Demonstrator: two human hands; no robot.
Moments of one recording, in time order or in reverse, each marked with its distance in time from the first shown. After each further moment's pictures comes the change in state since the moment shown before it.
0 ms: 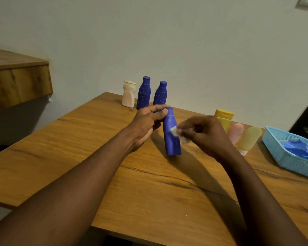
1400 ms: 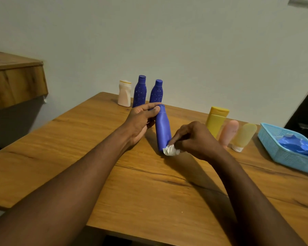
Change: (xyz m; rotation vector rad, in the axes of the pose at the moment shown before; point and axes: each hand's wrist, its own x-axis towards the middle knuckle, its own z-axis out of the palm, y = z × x) left_hand 0.004 0.000 -0.003 -0.035 0.069 -0.005; right_hand -0.002 0.001 0.011 -0.061 -0.203 0.157
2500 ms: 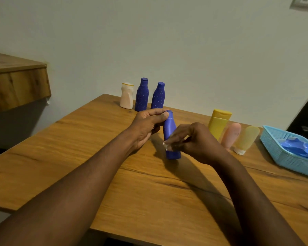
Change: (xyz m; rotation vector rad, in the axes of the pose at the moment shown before) left_hand -0.013 0.002 0.009 0.108 -0.038 -0.030; right_hand -0.002 -0.006 -0.002 0.050 -0.058 -0.168
